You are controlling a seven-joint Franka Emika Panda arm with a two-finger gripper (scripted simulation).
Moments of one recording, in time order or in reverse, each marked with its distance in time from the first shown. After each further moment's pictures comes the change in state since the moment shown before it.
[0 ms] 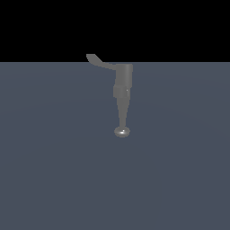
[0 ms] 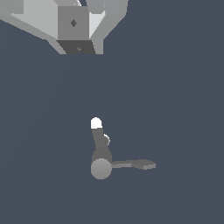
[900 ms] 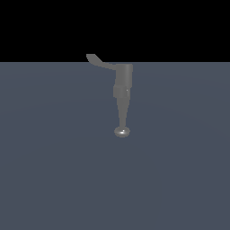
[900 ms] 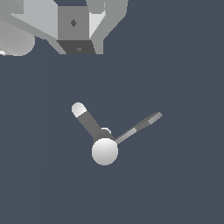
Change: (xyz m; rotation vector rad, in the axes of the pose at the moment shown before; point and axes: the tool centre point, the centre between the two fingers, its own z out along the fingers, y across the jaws) arm 0.082 -0.038 0.049 0.033 -0.058 0.473
